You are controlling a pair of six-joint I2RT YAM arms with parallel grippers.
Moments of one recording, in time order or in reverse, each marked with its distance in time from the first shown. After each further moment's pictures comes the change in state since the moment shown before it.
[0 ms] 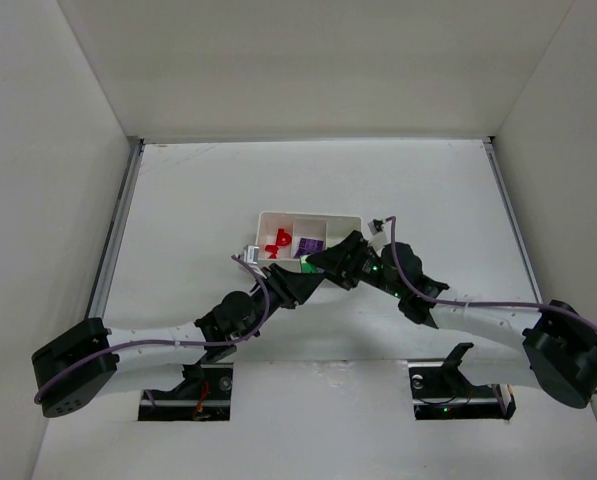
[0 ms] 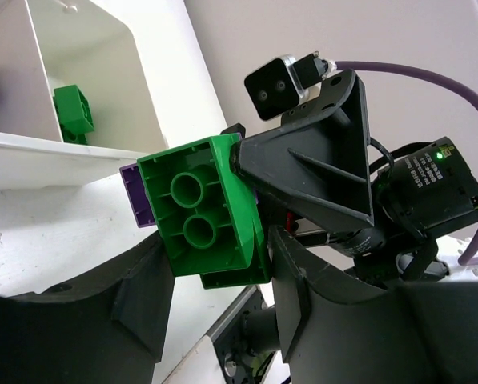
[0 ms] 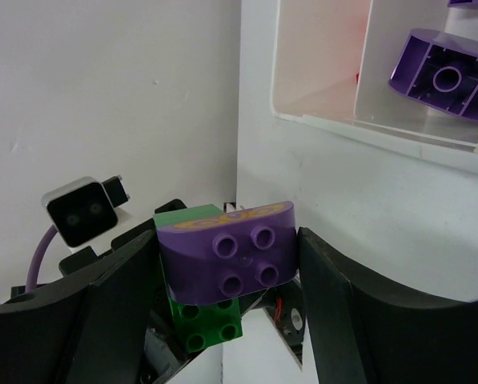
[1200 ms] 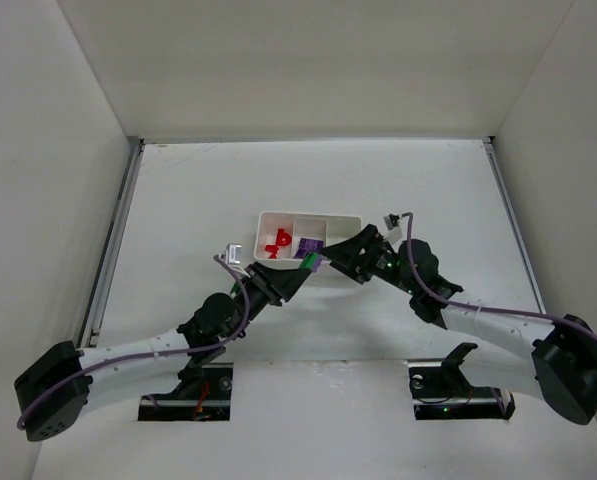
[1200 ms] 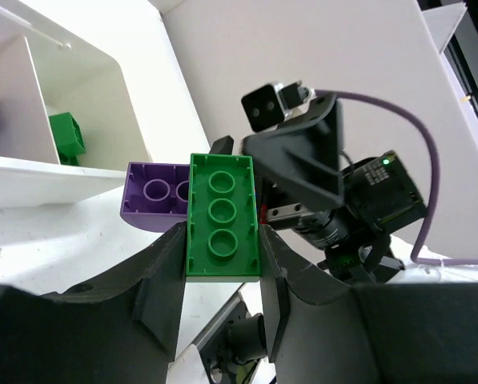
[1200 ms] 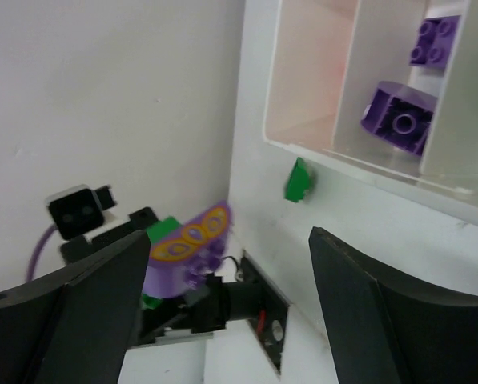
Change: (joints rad) left arm 0.052 -0.186 -0.037 -0.077 0.029 -0.002; right arm -0.115 -0.081 -0.043 0.007 -0.065 -0.071
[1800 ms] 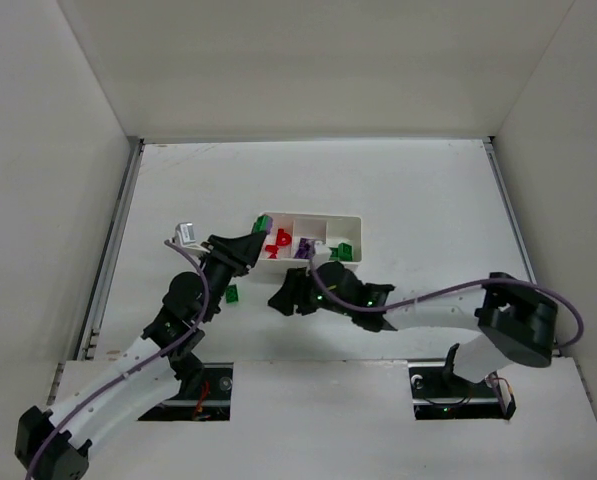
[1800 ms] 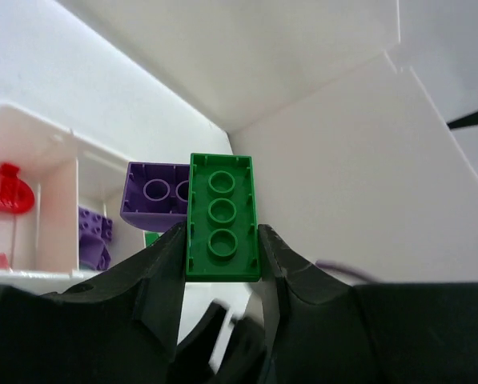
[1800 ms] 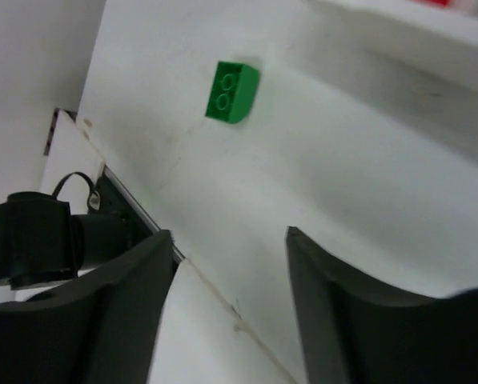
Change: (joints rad) left arm 0.327 -0.294 0.149 -0.449 0.005 0.066; right arm 0.428 0.353 0.271 -0.215 0.301 -0.373
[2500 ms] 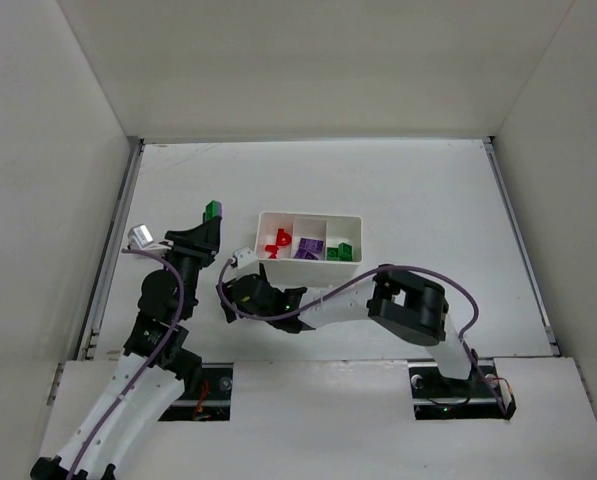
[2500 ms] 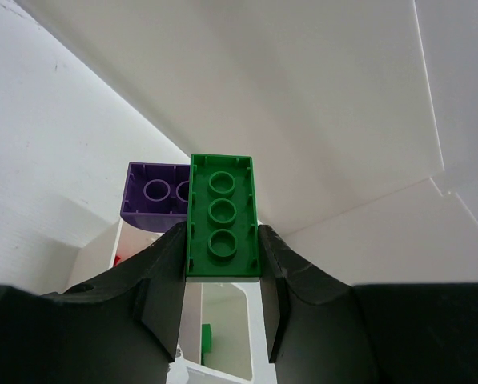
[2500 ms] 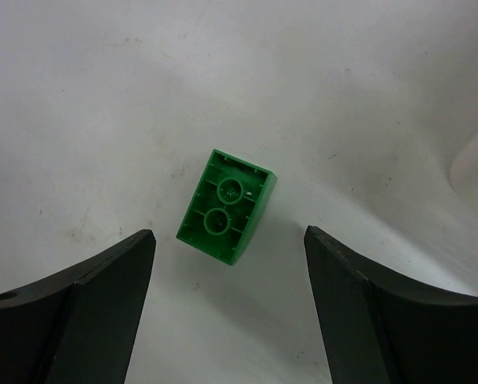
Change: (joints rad) left arm 0.287 -0.138 0.084 -0.219 -0.051 0.022; right arm 0.162 0.618 0.593 -0.103 0.326 -0.336
